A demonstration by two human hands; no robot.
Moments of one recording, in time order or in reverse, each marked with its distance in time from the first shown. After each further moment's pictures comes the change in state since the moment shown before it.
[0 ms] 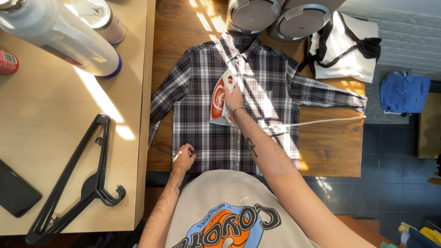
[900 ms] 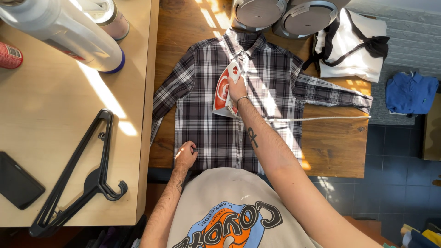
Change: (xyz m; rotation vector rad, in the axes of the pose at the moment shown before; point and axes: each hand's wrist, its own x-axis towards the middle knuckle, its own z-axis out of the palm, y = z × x) left_hand -0.002 -0.001 0.006 0.001 0.066 0.032; right_hand 0.029 -0.011 0.001 0.016 0.000 0.046
